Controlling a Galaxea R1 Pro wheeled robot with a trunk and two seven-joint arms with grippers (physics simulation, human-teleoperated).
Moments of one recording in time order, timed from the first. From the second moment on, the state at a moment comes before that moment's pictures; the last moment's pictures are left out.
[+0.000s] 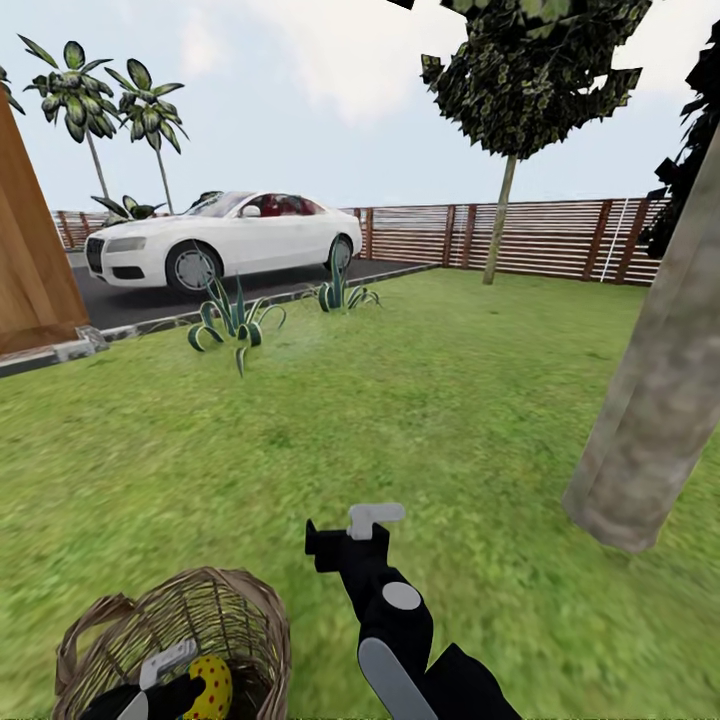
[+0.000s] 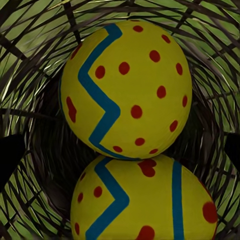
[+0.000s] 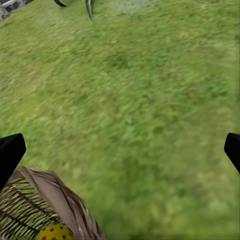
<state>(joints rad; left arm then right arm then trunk) -0.44 0.19 -0.06 -0.30 0.54 0.28 0.01 -0.35 0.12 0.76 -1.58 -0.60 0.50 -0.70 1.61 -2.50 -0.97</state>
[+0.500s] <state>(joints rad) -0.44 0.19 -0.06 -0.30 0.54 0.28 0.01 -0.35 0.12 0.76 -1.58 -0.60 0.50 -0.70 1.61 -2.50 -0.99</state>
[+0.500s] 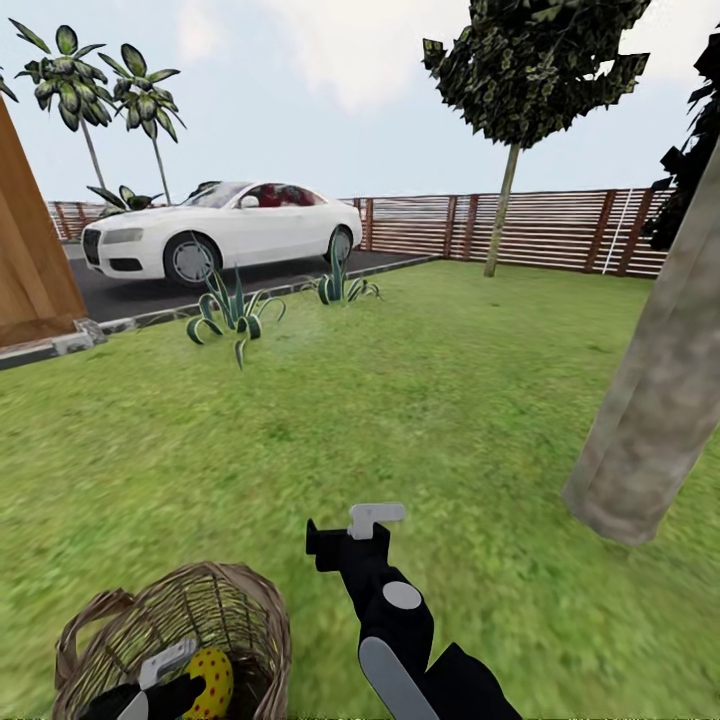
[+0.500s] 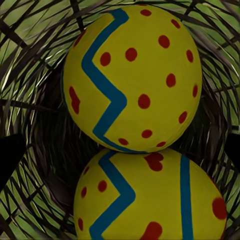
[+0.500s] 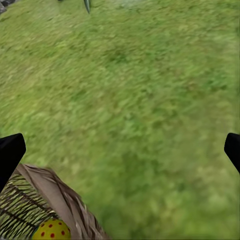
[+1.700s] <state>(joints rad) -0.44 0.22 -0.03 -0.39 0.54 0.24 0.04 -0.35 0.12 0.76 -1.58 -0.60 0.50 -0.70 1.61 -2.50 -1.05</state>
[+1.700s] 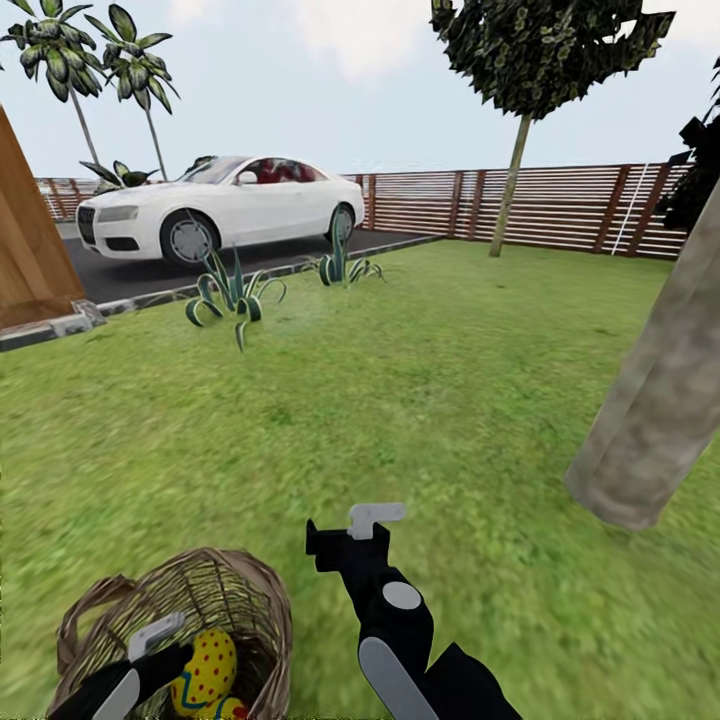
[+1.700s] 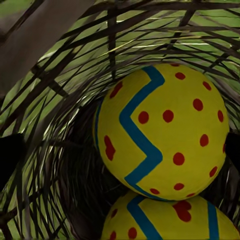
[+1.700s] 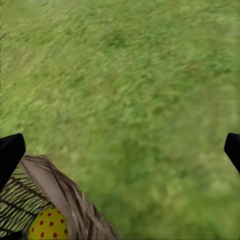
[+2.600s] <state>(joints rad) -0.44 0.21 -0.04 -0.43 0.53 0.24 -0.01 -0.35 0.12 0.77 -1.58 -0.60 0.50 -0.70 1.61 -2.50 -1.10</state>
